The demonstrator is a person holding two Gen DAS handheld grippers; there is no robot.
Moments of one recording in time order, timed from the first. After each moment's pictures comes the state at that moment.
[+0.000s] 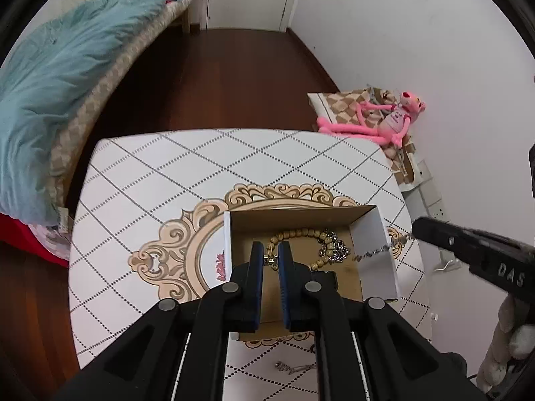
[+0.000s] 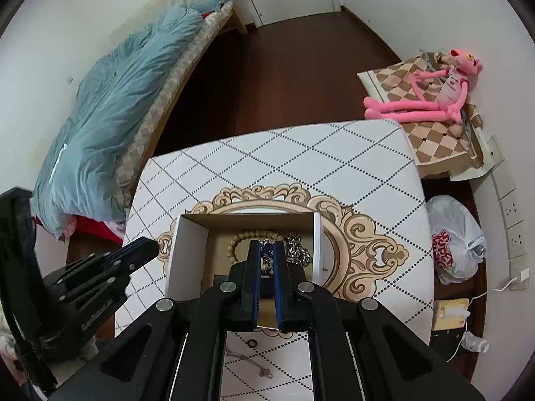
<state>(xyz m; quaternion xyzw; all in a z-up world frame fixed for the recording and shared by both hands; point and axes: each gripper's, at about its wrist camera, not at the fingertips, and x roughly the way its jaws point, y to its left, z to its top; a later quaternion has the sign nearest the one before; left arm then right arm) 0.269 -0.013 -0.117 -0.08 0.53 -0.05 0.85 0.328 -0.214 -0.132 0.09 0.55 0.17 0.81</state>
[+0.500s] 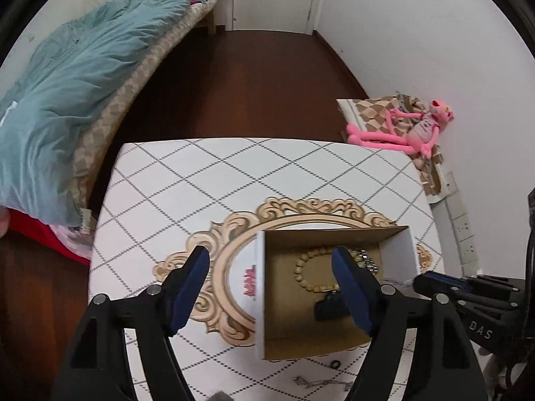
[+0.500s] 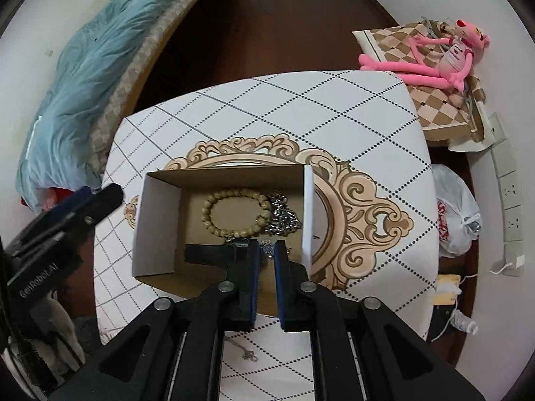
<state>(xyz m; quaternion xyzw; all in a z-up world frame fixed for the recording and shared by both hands) 0.282 -0.001 -0.113 -0.06 0.52 0.02 0.85 0.335 -0.206 -0.174 0.05 0.63 0.15 0.76</state>
